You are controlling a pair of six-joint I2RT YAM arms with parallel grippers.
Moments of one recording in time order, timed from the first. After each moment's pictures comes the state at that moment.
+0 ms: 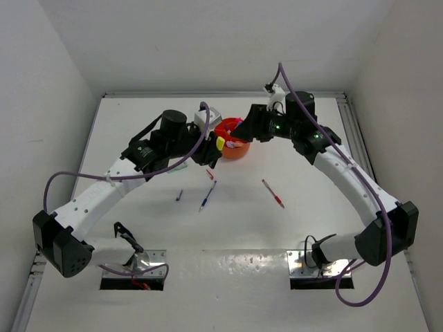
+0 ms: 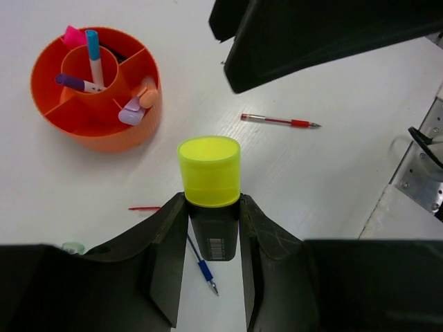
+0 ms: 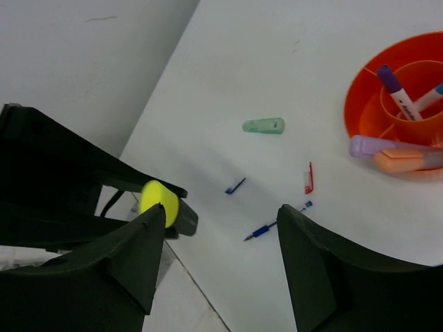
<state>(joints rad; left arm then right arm) -0.62 1.25 1.22 -0.42 0.31 0.03 0.41 1.36 1.23 -0.28 -0.51 0.47</state>
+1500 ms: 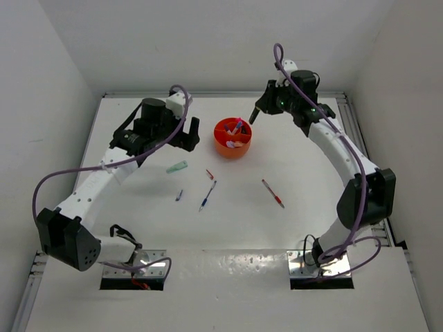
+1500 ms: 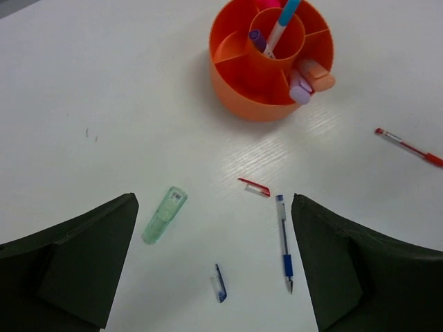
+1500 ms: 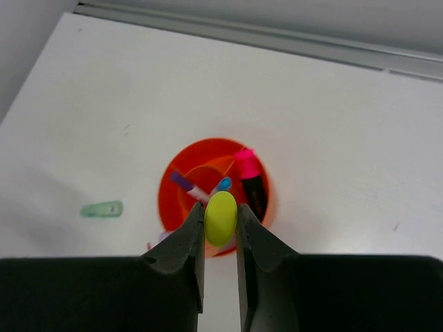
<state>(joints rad) -0.39 1.30 1.25 -0.46 0.14 0.01 0.27 1.63 1.44 -0.23 -0.27 0.20</state>
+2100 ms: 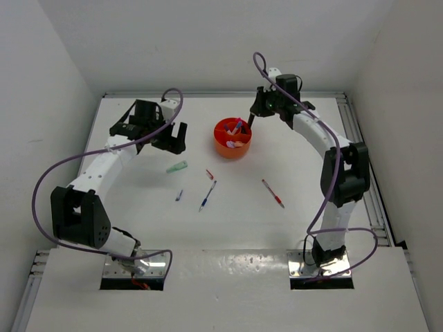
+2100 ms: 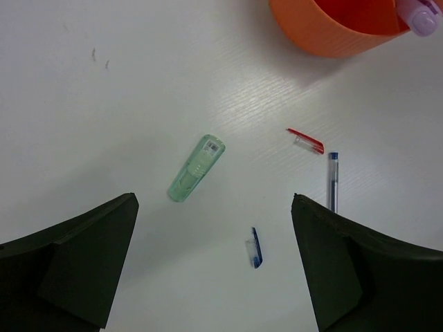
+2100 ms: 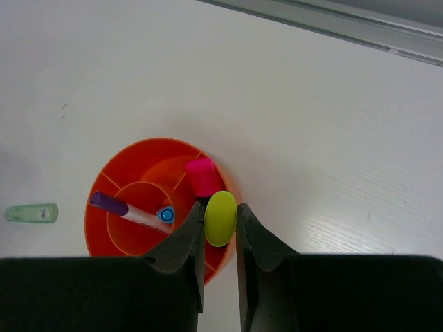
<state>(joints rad) -0.20 1.46 1.25 -0.57 0.24 0.11 0.25 1.93 1.56 -0.17 -0.26 0.09</state>
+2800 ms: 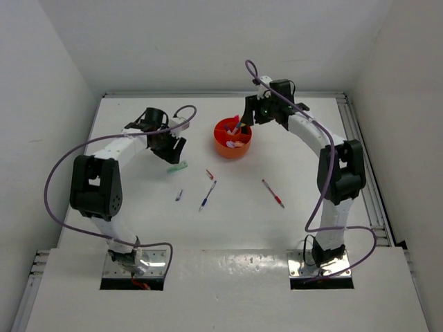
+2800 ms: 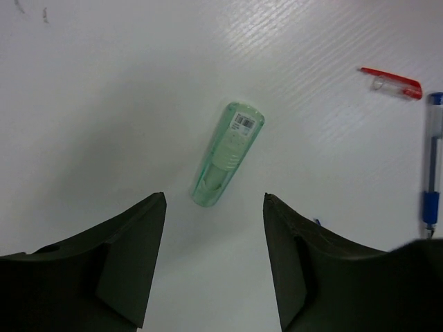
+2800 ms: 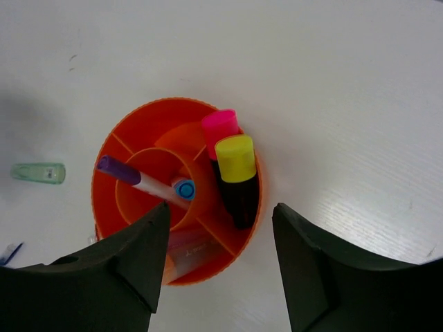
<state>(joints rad) -0.15 1.68 1.22 -0.57 0.27 0.37 0.28 1.98 1.57 -0.23 -0.32 0.04</state>
